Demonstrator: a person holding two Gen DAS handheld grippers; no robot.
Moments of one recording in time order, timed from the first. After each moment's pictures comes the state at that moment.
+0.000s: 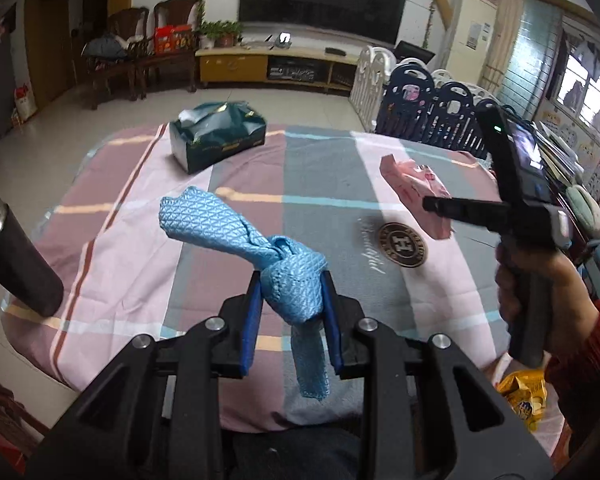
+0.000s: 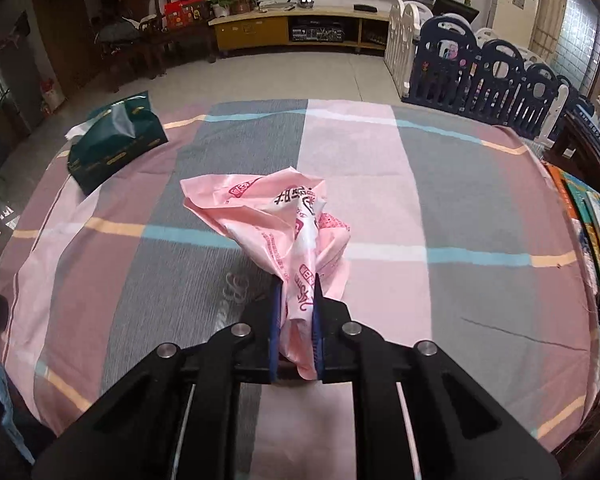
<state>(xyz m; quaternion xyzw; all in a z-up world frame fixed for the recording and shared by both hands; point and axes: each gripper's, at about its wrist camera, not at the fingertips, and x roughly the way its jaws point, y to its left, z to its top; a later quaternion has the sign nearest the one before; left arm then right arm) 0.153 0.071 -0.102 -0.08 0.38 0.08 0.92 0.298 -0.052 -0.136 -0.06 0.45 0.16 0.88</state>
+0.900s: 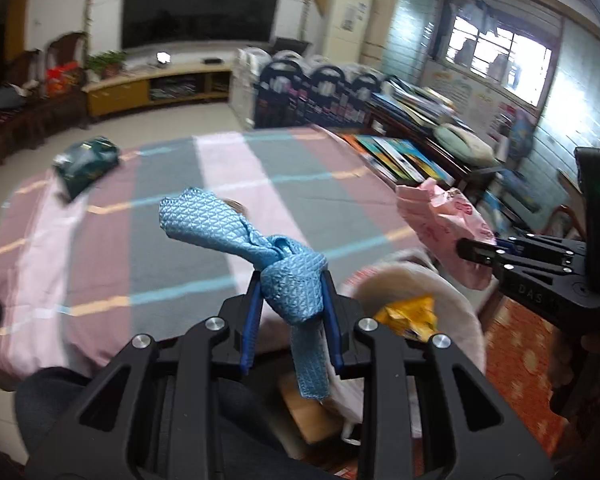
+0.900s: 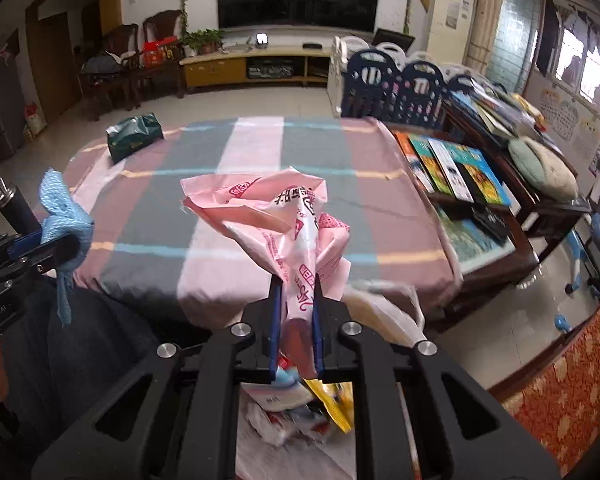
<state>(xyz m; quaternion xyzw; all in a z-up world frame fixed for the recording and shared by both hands) 0.068 -0.077 -0.063 -0.04 0.37 -0.14 0.92 0.049 -0.234 -0.058 -0.05 0.42 0.07 0.90</state>
